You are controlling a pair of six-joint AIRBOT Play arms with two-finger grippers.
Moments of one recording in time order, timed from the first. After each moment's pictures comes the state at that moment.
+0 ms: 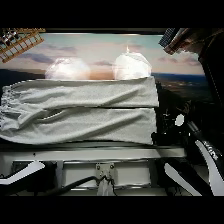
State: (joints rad) left arm 0.99 -1.24 0.79 1.57 -0.74 -1.34; right arm -0.10 -1.01 0.43 -1.34 1.32 1.52
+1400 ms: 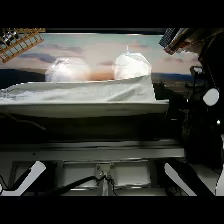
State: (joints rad) left arm 0.80 -1.04 0.95 1.54 -0.54 -1.32; right arm -0.10 -0.96 1.01 -1.55 1.23 1.55
